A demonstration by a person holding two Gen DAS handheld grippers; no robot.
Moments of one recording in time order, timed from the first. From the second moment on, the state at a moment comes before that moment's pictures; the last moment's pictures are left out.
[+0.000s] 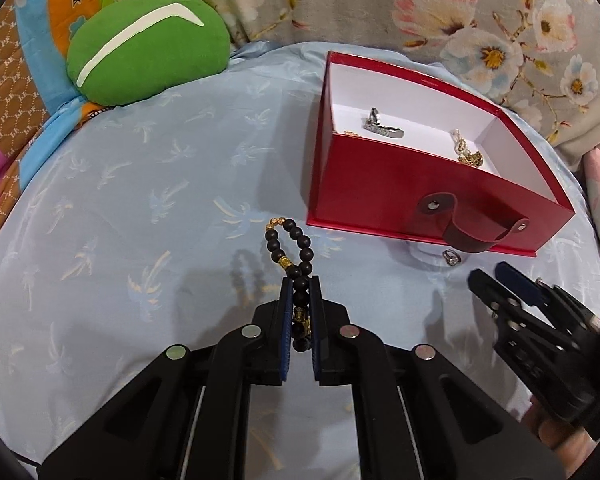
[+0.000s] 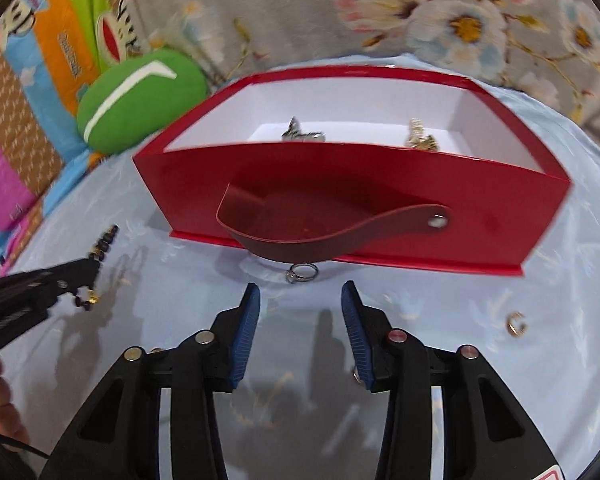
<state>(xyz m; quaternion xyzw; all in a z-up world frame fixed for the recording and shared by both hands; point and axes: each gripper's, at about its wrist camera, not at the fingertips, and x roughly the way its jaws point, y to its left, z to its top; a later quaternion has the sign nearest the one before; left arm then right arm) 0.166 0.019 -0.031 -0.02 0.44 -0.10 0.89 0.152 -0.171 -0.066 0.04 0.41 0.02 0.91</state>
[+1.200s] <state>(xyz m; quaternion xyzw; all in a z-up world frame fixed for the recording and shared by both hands) 0.153 -0.005 -0.007 -0.01 0.43 -0.14 0.89 0.074 -0.217 -0.011 0.13 0.37 -0.01 0.92</state>
